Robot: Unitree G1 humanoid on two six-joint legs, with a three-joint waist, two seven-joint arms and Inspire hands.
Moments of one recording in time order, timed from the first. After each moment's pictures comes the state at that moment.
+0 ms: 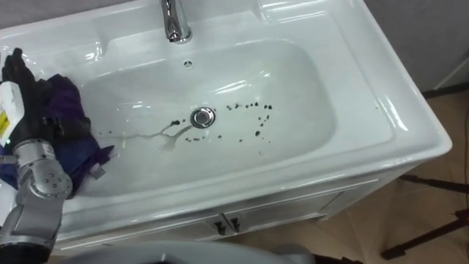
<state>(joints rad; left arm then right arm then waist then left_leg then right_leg) 0.20 0.30 0.07 0.19 0.51 0.11 0.46 0.11 -0.30 -0.02 1.36 0.47 0.07 0.14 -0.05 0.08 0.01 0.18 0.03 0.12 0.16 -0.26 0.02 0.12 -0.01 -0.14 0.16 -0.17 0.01</state>
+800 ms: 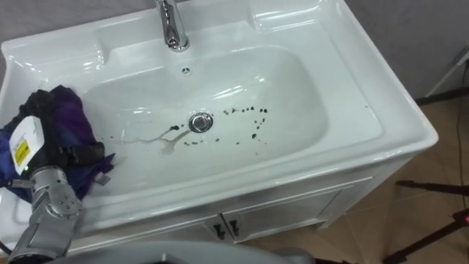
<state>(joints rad) 0.21 0.26 0.07 0.40 0.59 0.07 0.50 0.12 -0.31 -0.02 1.32 0.45 0.11 0.13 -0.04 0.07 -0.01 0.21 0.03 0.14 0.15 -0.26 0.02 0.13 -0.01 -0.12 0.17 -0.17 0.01</state>
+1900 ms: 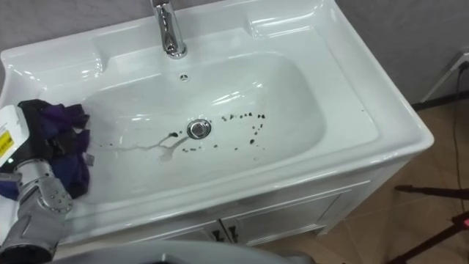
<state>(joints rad) 0.14 0.29 0.12 0.47 0.65 0.04 0.58 0.12 -0.31 -0.04 1.32 0.30 0.13 0.13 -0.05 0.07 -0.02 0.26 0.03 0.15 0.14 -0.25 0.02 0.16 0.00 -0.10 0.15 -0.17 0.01</state>
